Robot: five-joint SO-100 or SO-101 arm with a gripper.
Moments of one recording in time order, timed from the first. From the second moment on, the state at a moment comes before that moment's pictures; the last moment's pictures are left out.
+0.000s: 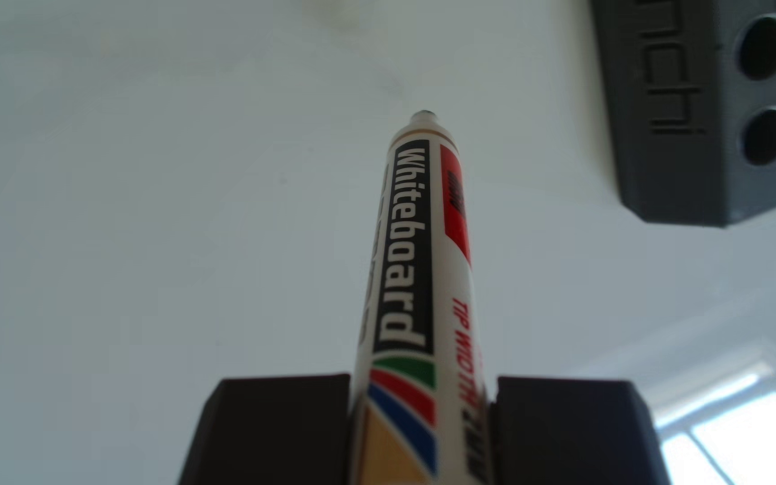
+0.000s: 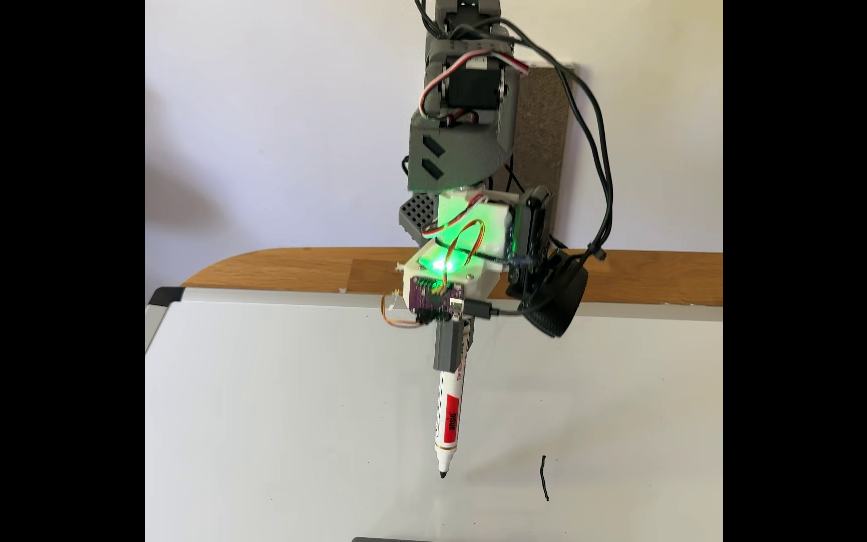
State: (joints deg) arm 3.2 82.4 74.4 90.9 -74.9
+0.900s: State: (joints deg) arm 3.3 80.4 73.9 92.0 -75.1
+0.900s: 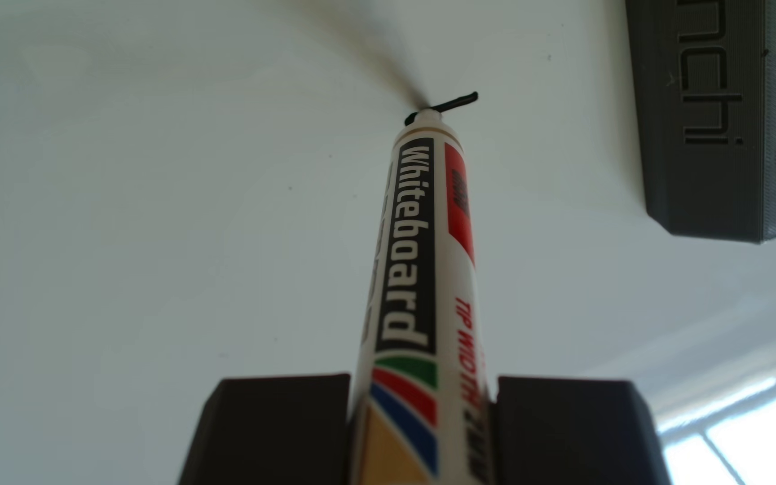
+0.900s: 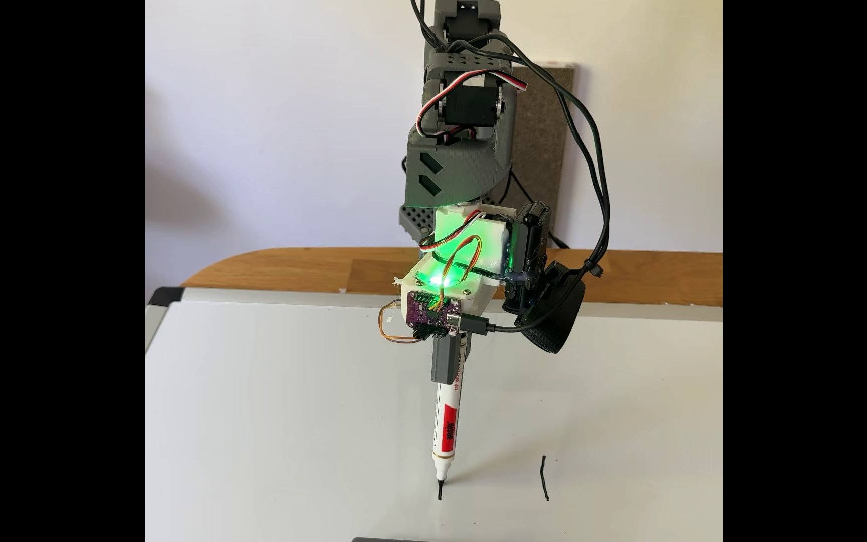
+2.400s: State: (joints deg) arm -26.4 109.0 94.6 91.1 6.2
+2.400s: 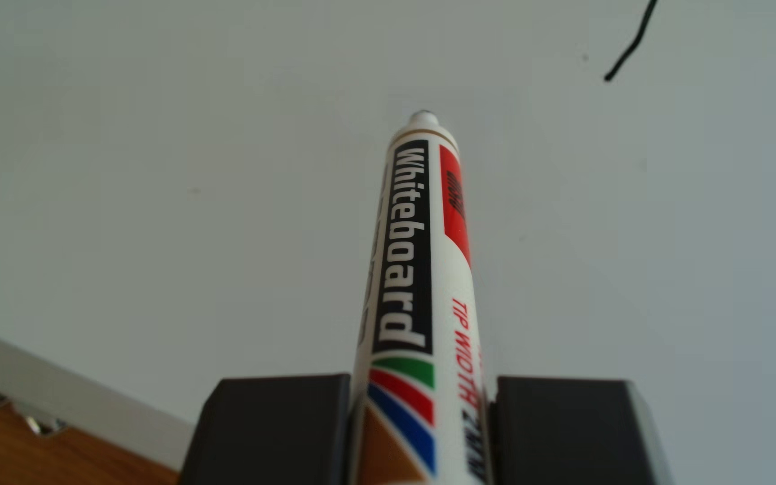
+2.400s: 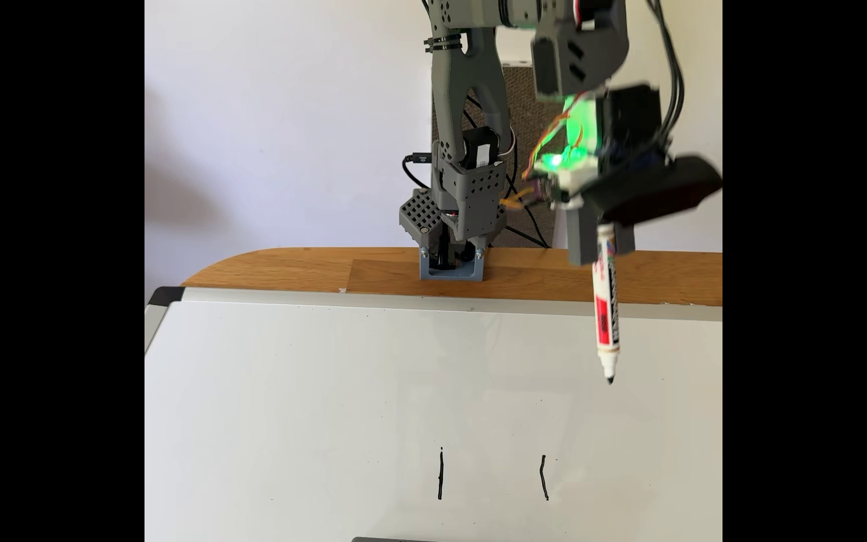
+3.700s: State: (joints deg) arm -27.4 125.6 121.8 78.9 0.8
